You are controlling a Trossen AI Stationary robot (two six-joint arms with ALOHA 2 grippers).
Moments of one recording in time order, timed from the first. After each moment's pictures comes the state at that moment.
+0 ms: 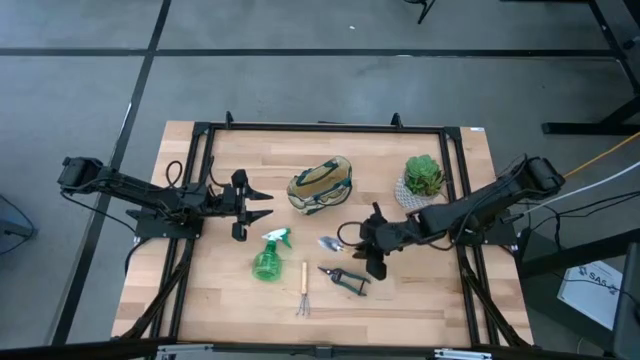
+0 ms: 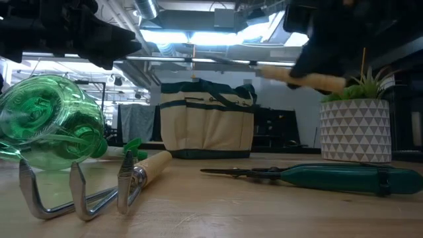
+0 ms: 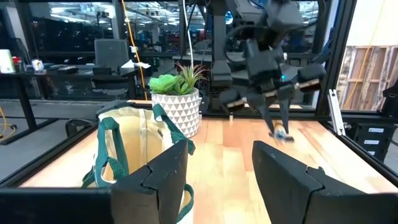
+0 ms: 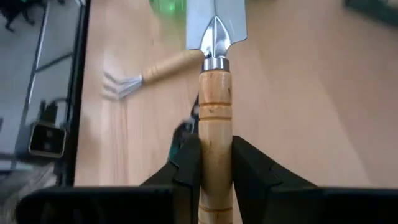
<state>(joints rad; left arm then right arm) -0.11 0.76 0.10 0.70 -0.21 -0.02 0.36 1.43 0.78 -0.10 0.09 0.63</state>
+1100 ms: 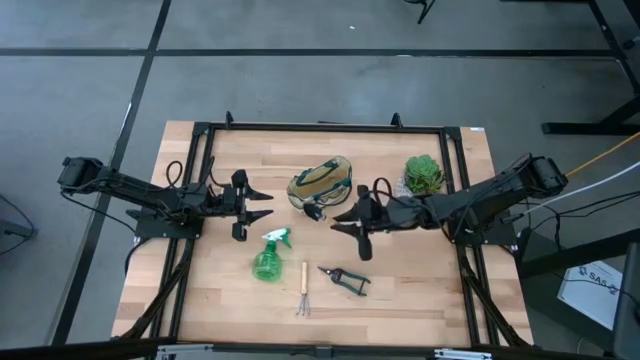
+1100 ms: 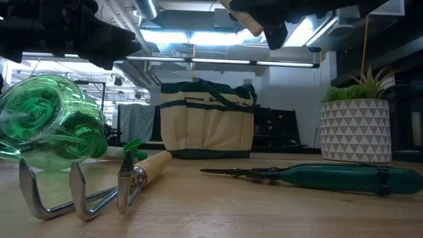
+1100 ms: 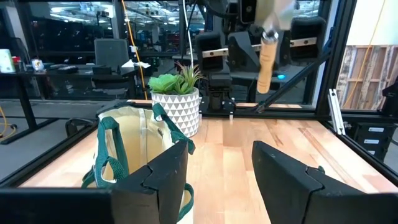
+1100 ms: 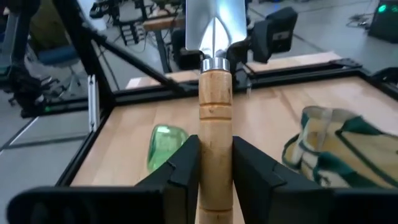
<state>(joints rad) -0.11 0.76 0.10 0.70 -0.21 -0.02 0.25 1.41 0.78 0.40 0.22 0.22</state>
